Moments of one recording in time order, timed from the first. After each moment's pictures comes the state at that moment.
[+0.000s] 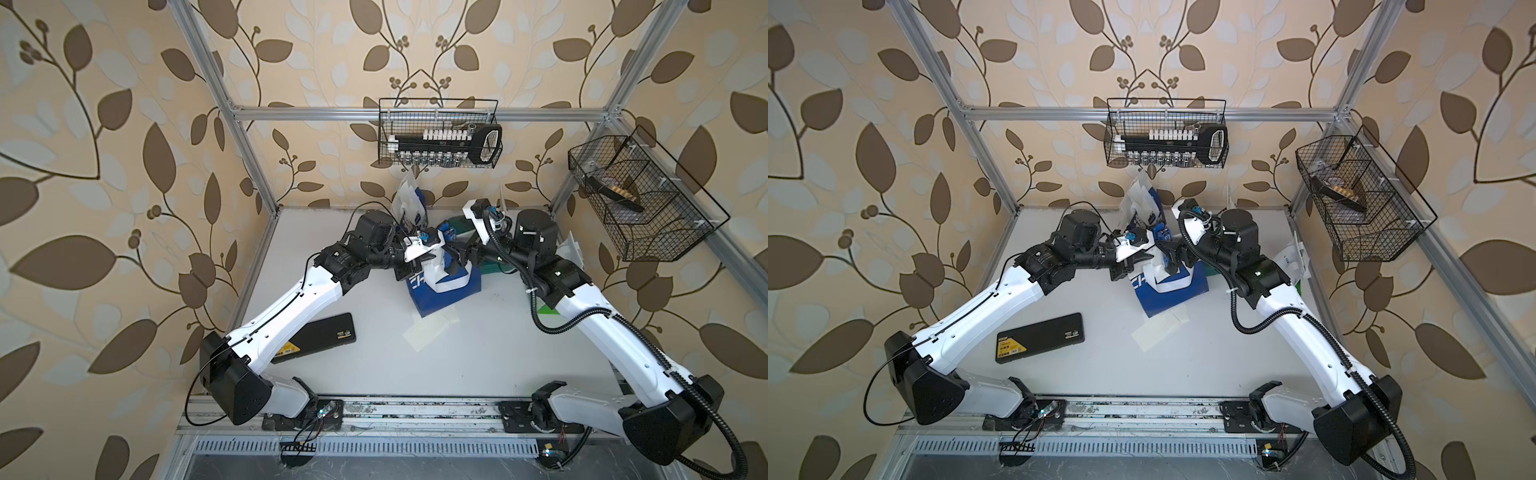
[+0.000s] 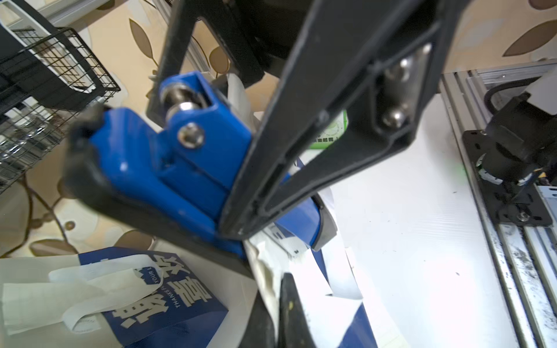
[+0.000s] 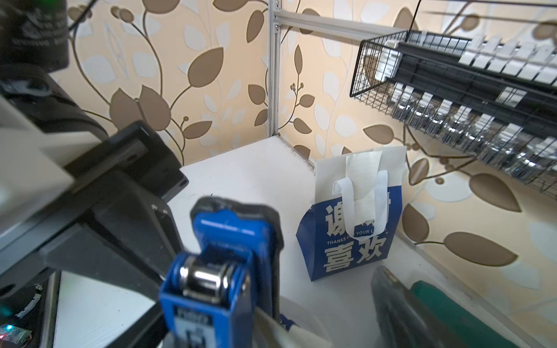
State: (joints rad) left arm -0.64 1.39 1.38 -0.46 0.50 0.57; right arm 0.42 1.21 1.20 -0.20 -0.41 -0.15
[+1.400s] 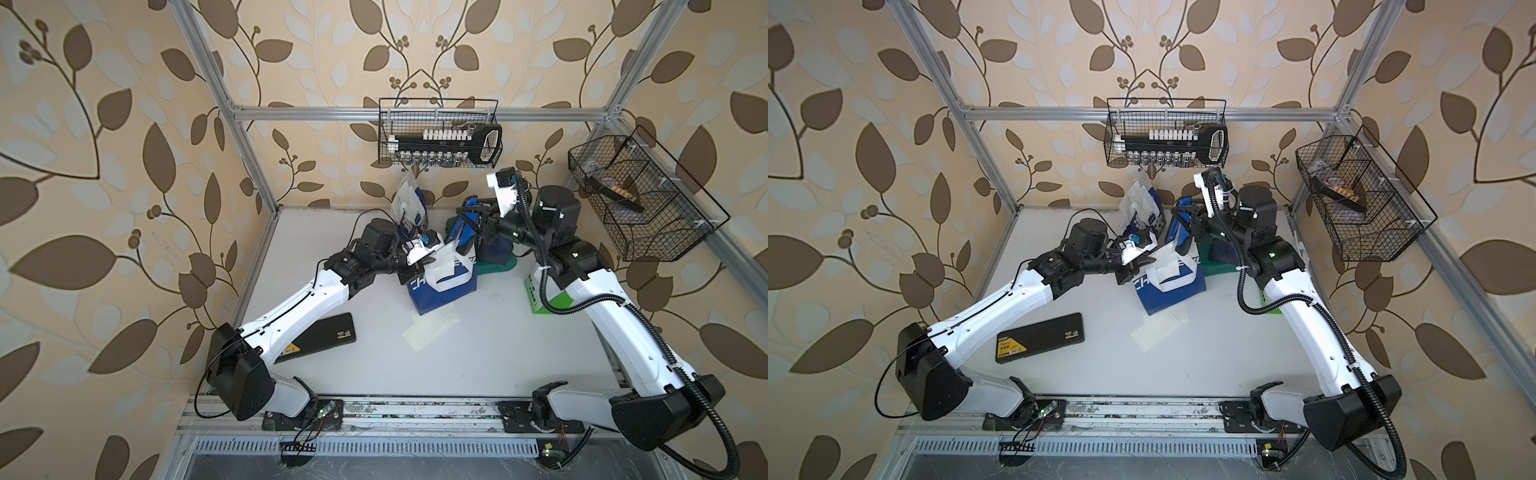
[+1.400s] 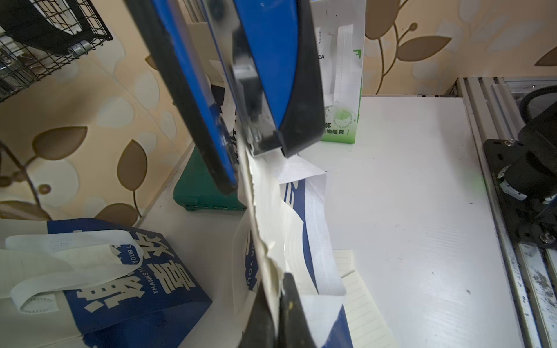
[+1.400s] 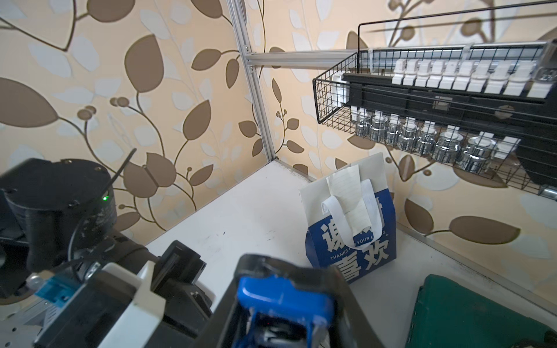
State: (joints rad) left arm -0.63 1.42 1.26 -0.31 0.43 0.46; right arm 0.30 1.28 1.41 -0.25 -0.46 0.13
